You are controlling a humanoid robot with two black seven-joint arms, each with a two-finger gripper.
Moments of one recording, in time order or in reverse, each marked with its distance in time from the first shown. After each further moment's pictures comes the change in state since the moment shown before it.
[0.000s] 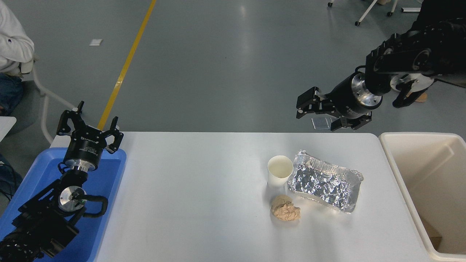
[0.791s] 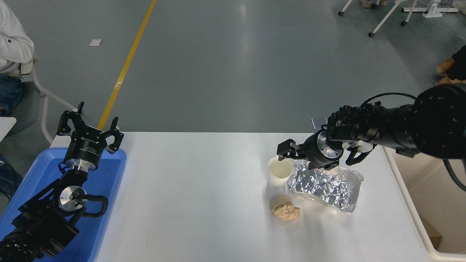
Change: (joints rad) left arm 0.000 0.000 0.000 0.000 0.000 0.000 0.000; right arm -0.435 0.088 0.033 -0.273 0.009 -0.180 -0.001
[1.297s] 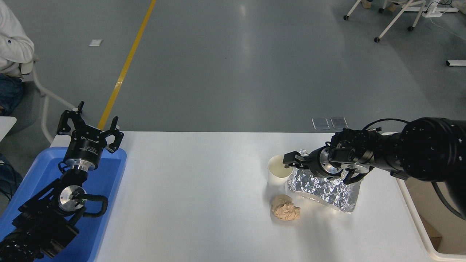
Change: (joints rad) left arm 0.000 0.000 0.000 0.000 0.000 0.000 0.000; right arm -0.096 0.002 0.006 -0.071 0.009 -0.094 0.003
